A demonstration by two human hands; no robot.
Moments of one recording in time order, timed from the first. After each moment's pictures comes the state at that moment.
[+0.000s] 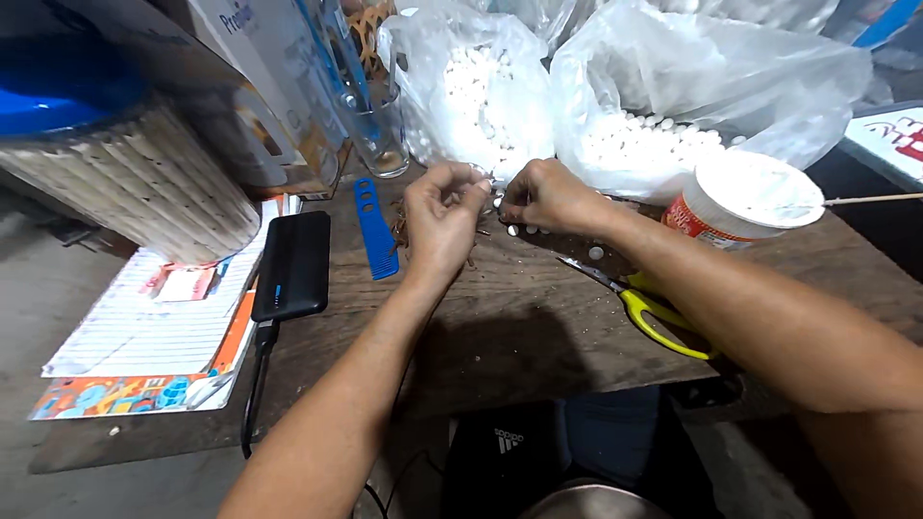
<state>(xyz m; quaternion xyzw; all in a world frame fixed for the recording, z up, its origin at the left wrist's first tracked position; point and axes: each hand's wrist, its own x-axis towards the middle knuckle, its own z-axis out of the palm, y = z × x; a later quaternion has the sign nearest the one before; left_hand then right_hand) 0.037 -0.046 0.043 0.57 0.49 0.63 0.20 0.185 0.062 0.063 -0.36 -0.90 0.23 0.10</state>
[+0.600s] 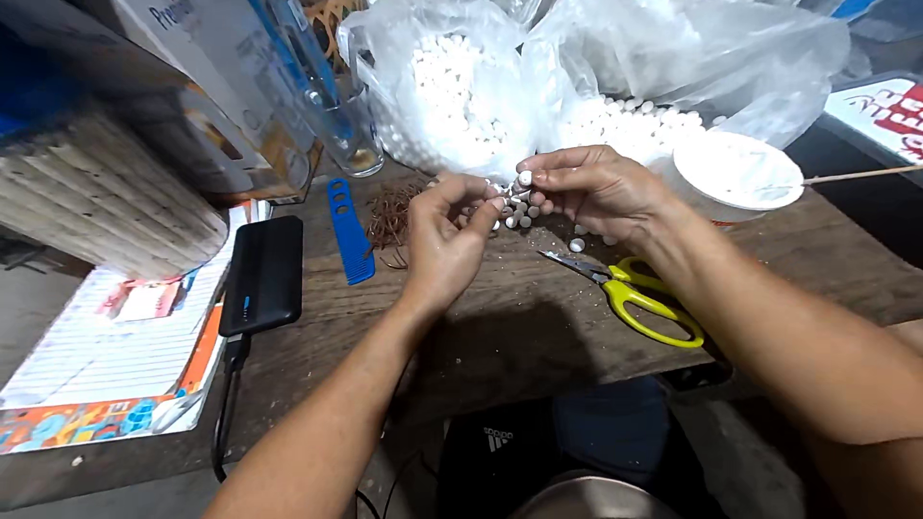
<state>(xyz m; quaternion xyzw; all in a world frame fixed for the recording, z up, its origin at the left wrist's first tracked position) 0.058 -0.054 0.037 0.65 0.45 0.59 0.18 0.238 0.035 0.064 -0.27 -0.56 0.69 0.36</state>
